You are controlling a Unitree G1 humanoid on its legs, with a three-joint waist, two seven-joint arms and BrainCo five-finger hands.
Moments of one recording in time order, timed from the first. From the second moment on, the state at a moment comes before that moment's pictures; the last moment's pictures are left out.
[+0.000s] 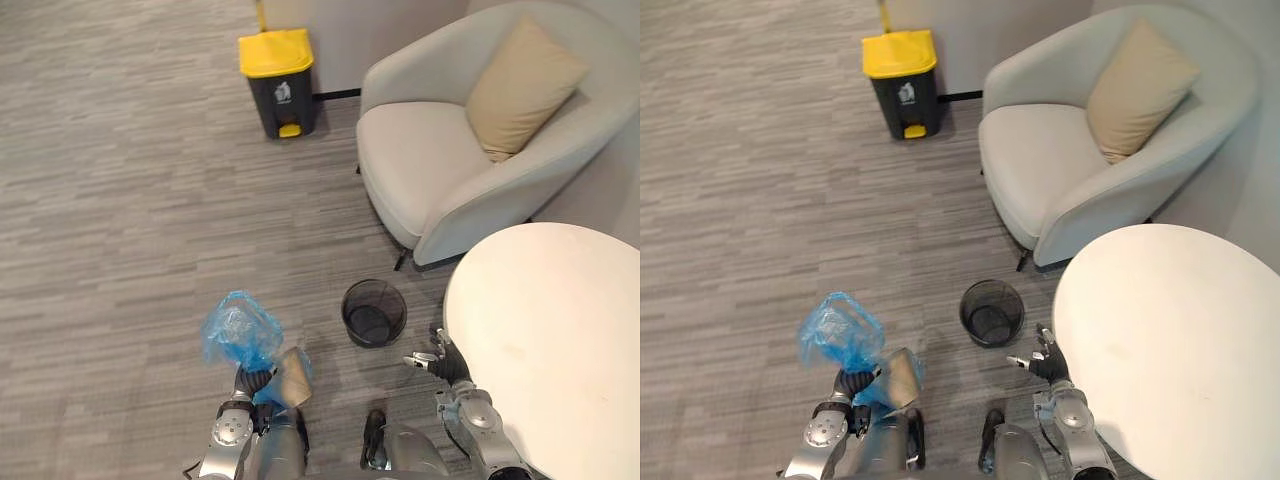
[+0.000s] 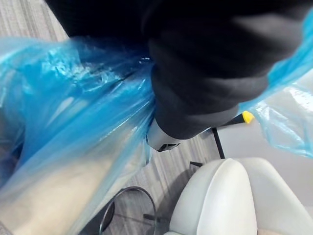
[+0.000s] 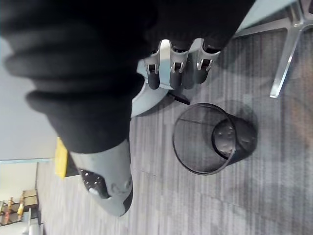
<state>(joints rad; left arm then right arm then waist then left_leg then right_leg) 0.12 0.09 -0.05 0.57 0.09 -0.18 0.11 0.05 -0.14 0.00 0.62 -0.01 -0.21 -0.06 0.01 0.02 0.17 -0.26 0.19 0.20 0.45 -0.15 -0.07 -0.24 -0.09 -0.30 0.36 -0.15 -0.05</state>
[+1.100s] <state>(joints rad) 0.13 0.14 -0.01 0.57 0.12 -0.16 0.11 0.06 -0.14 0.00 0.72 -0.02 -0.17 -0.06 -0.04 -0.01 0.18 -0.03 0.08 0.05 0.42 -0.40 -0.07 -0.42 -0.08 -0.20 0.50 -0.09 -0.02</state>
